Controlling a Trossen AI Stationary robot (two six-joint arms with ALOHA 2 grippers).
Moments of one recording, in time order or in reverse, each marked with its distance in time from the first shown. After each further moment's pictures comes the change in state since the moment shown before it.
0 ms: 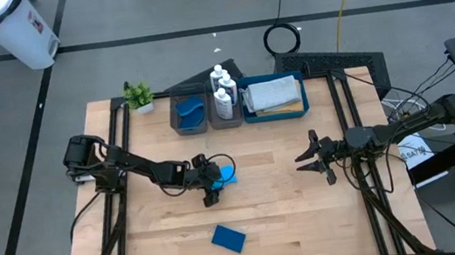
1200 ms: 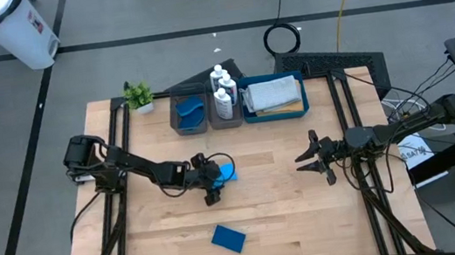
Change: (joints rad) left arm -0.006 0.001 0.000 0.015 -0.049 -0.039; right arm 0.000 0.000 0.000 -0.006 0.000 0.000
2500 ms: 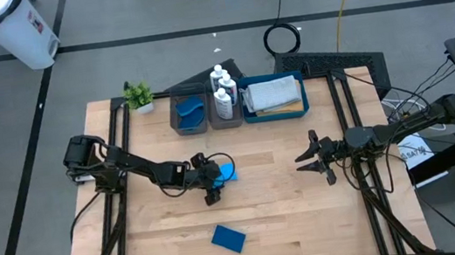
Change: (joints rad) left arm 0.000 0.000 0.000 0.001 -0.011 0.002; right arm 0.000 0.000 0.000 0.000 0.000 0.000
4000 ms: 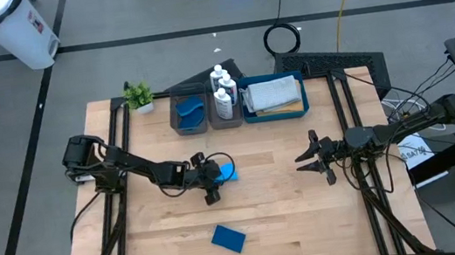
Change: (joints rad) left arm 0.000 -0.003 0.001 -0.016 0.000 -0.008; right arm 0.000 0.000 0.000 0.000 0.000 0.000
